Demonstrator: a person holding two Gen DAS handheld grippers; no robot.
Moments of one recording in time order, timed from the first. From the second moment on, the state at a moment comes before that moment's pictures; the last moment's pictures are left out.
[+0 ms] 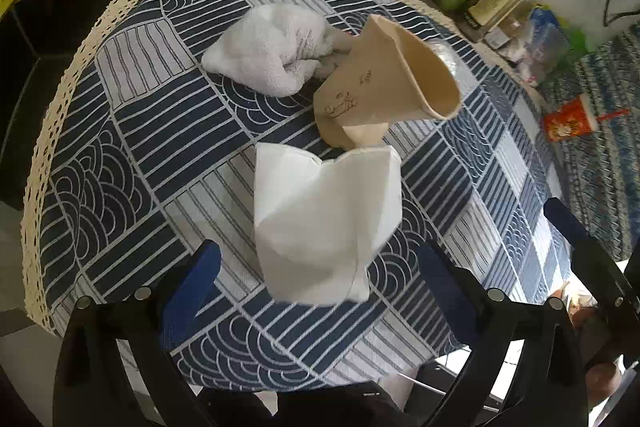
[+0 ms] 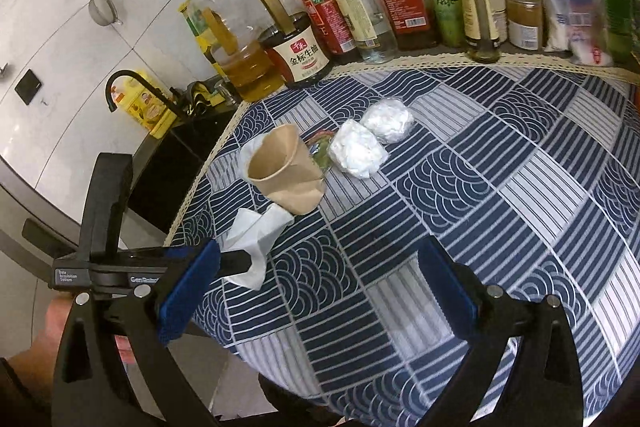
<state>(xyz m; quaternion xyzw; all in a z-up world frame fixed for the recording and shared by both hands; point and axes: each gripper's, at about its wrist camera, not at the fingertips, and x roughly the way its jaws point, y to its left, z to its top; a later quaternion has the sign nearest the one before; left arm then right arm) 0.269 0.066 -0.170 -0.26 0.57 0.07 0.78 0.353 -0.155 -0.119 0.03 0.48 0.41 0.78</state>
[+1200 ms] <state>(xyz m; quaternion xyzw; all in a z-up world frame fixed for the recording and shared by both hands) 0.207 0.107 -0.167 -0.34 0.53 0.18 0.76 0.398 -0.046 -0.147 -0.05 0.47 0.53 0.71</state>
